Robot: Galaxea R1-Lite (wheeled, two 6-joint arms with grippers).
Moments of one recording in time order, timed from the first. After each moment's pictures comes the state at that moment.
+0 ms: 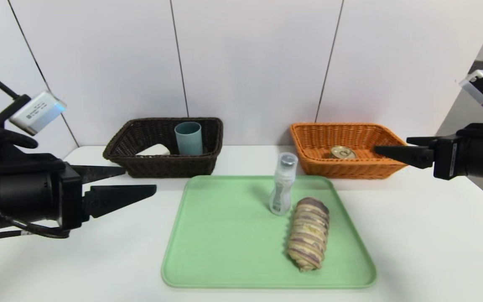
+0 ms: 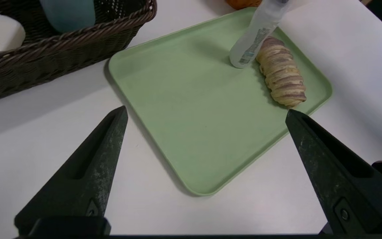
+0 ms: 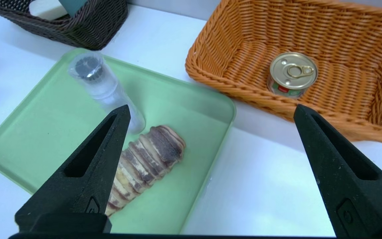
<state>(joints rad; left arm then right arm) -0.29 1.20 -0.82 -0.01 -0.45 -0.05 0.11 1.34 -0.87 -0.13 0.35 -0.03</state>
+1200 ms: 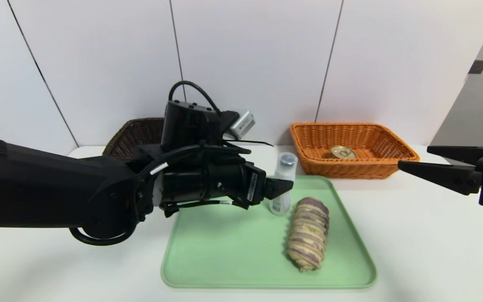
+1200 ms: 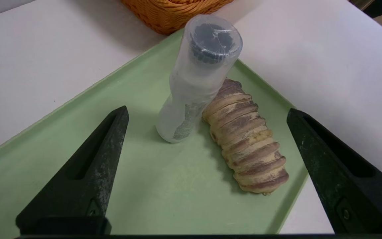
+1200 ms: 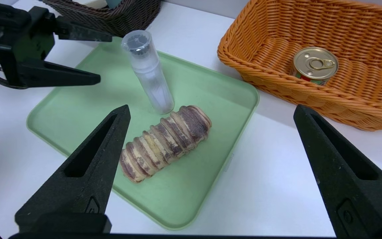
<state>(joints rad) -0.73 1.82 -1.11 -0.40 -0.23 -0.12 0.11 1.16 -0.80 -0.05 0.42 -0.05</state>
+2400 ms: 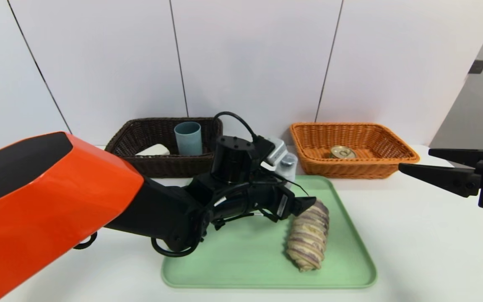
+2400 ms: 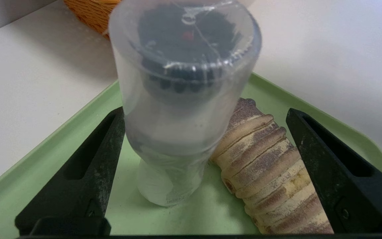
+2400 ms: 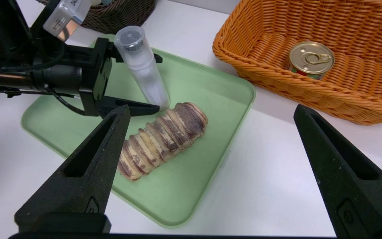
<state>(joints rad) -0.78 2.10 -1.17 -0.69 -0.24 -0.02 0.10 1.16 -0.79 -0.05 0.42 -0.05</state>
